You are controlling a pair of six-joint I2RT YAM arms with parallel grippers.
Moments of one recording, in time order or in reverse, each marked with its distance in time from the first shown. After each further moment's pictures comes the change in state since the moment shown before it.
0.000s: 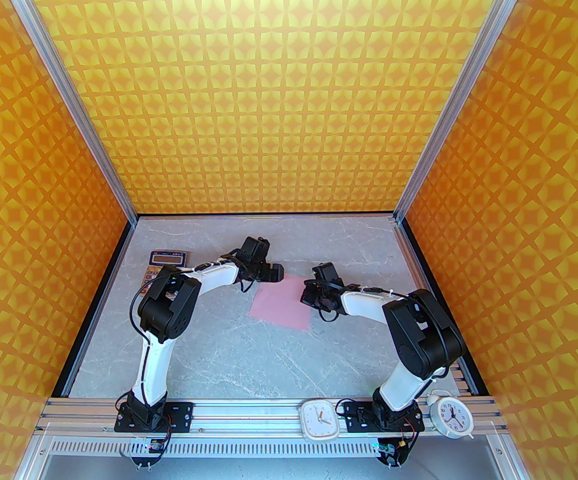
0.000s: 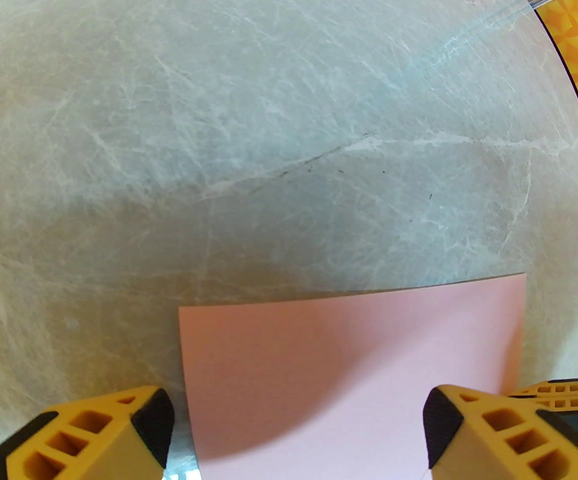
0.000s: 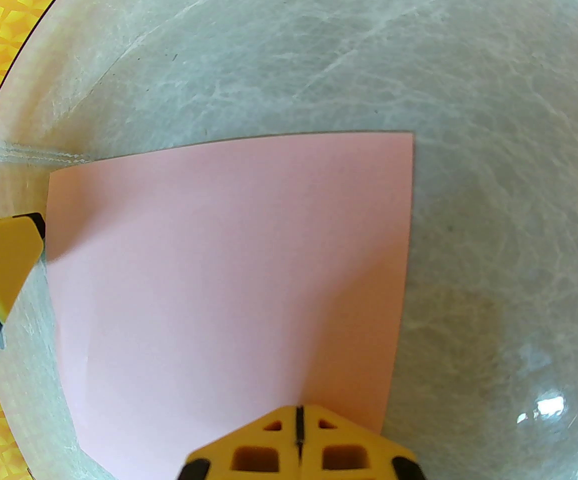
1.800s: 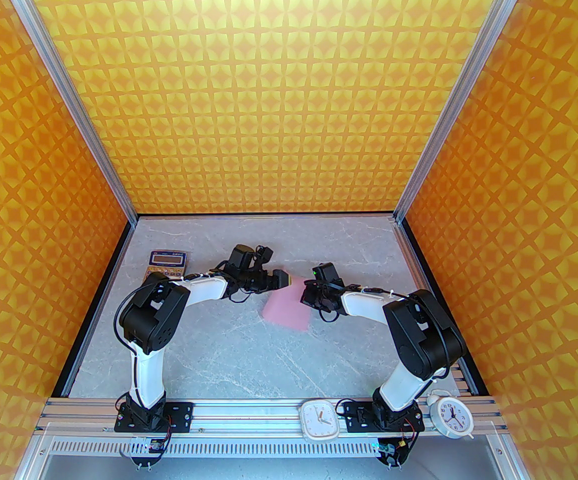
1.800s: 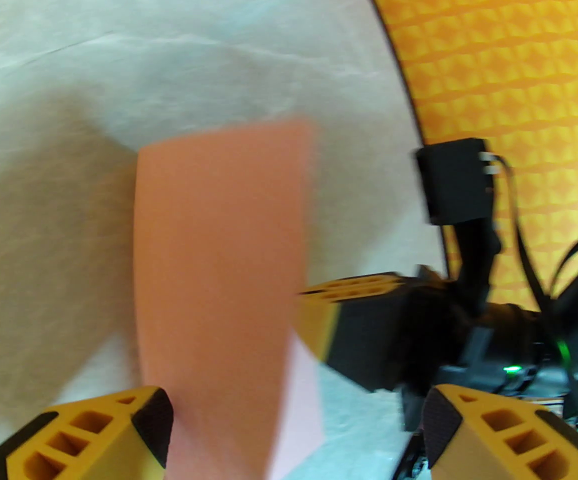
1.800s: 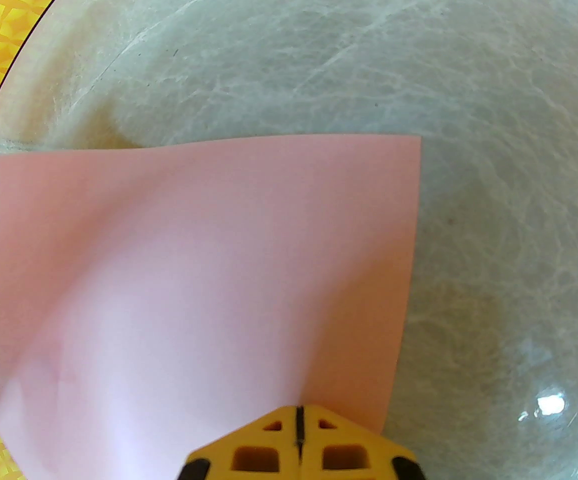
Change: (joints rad) left arm 0.006 -0.148 -0.289 0.396 0.514 -0.274; right arm 0.000 -0.005 -0.004 -0.002 -0.013 0.000
